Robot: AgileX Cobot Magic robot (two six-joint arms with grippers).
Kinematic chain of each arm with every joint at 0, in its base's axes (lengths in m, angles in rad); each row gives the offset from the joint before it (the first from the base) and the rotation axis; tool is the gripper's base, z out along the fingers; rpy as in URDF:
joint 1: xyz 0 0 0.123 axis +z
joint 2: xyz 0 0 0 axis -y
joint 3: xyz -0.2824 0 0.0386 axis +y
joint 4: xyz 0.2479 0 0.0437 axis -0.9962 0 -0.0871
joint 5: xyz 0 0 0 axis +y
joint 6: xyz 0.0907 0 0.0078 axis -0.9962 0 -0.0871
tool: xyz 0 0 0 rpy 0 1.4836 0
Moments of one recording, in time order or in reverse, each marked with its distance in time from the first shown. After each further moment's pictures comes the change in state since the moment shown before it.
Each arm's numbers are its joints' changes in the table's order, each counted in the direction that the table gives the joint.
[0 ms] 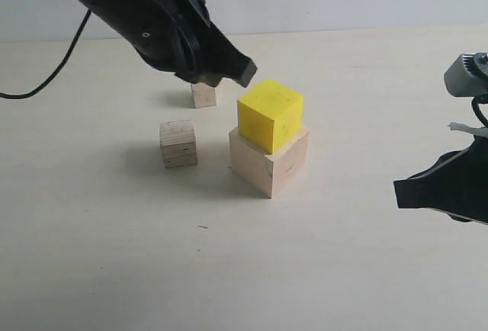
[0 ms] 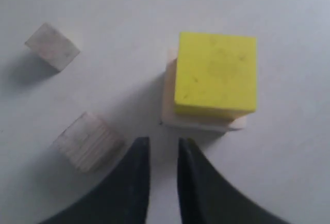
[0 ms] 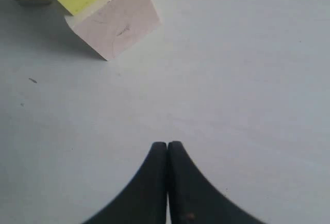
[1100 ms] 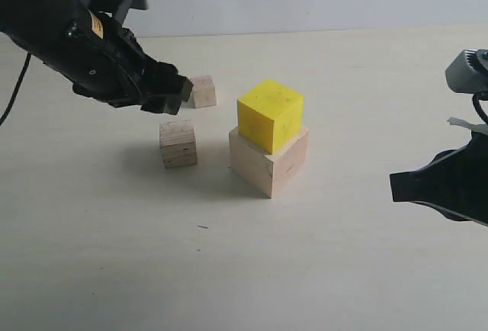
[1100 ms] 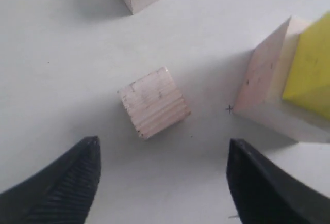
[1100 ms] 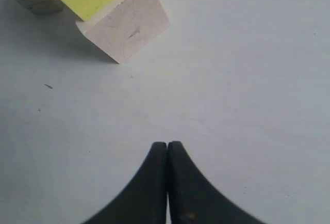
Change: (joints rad) left arm 0.181 0.025 0.225 0.007 -0.167 0.139; right arm 0.000 0.000 0.000 -0.068 -0.004 0.000
